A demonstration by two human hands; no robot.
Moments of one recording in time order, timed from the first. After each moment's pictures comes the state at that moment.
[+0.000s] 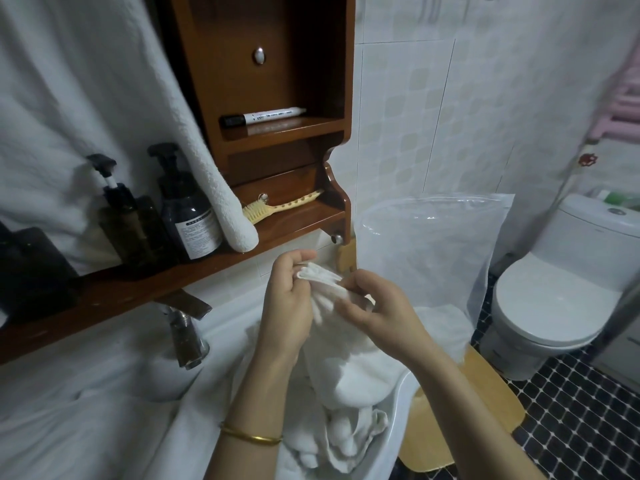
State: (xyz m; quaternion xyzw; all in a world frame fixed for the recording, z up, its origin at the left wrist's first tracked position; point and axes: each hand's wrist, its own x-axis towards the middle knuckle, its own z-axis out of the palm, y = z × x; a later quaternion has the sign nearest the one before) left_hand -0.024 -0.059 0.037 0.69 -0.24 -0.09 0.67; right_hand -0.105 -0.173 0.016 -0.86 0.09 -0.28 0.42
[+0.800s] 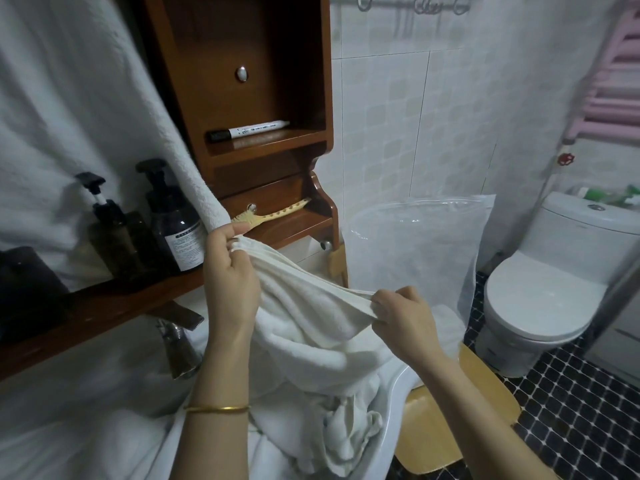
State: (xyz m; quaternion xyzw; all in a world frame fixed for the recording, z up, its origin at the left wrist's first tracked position) left_hand 0.003 -0.045 0.072 0.71 -0.20 0.09 0.66; right_hand -0.118 -0.225 -0.045 -0.92 0.28 -0.23 0.17
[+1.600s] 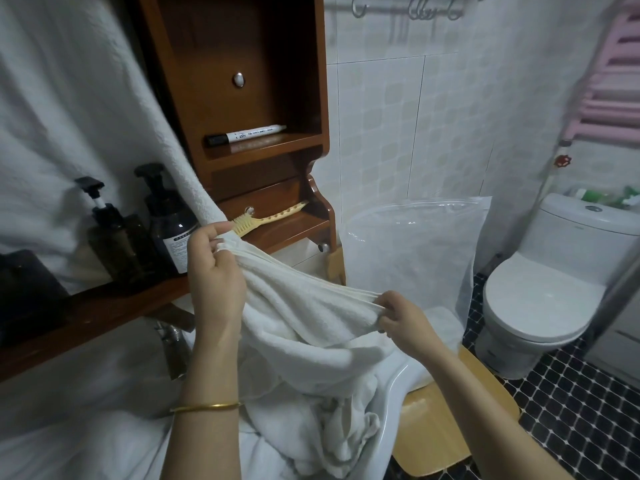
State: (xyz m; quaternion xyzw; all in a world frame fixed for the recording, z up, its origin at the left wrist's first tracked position) left_hand 0.010 -0.041 0.075 0.71 -0.18 0.11 0.67; right_hand -0.123 -0.236 -0.043 -0.84 0.31 -0.17 0.42
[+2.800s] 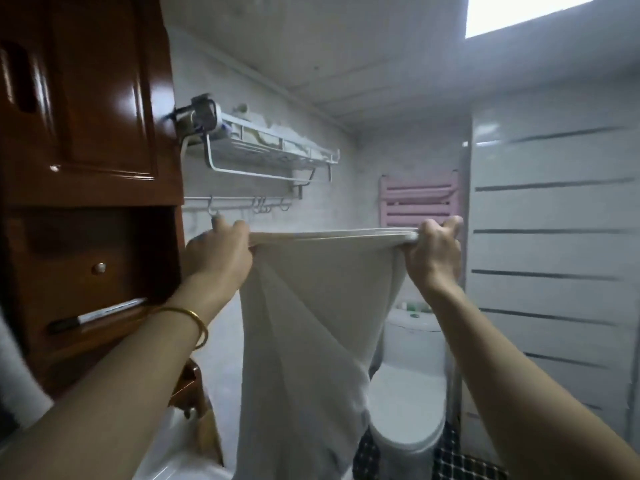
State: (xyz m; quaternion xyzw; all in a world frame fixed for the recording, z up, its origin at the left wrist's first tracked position) left_hand -0.063 -0.191 0.288 0.80 -0.46 0.32 0.21; right_hand -0.308 -0.326 0.261 -0.64 0.55 -0.53 -0.04
